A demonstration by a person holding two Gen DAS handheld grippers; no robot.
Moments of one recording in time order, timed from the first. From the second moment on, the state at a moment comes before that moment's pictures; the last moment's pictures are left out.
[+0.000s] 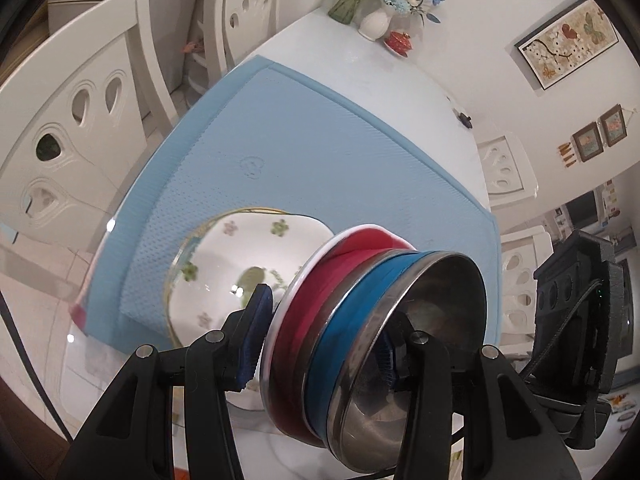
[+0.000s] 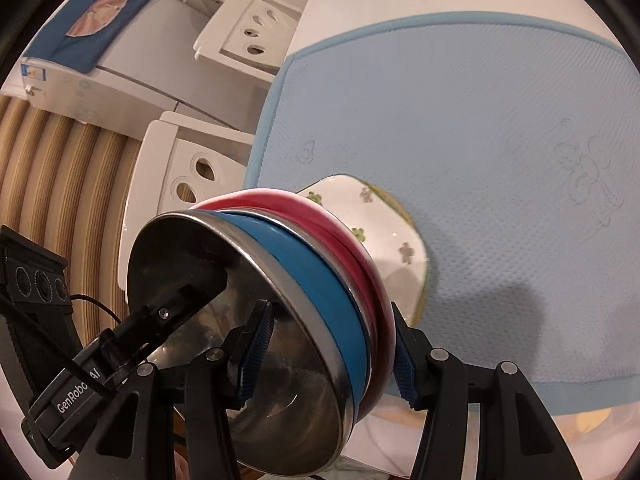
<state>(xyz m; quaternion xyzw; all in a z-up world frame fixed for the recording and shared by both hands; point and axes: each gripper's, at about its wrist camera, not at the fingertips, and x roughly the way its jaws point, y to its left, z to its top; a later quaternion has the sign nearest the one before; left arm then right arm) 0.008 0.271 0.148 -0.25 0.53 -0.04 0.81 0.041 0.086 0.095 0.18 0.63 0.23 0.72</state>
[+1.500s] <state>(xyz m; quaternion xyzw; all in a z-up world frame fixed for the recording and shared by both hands) 0.022 0.312 0.173 -0.12 0.51 -0.15 0.84 0.028 0.101 0.162 0.14 0.55 0.16 0.80</state>
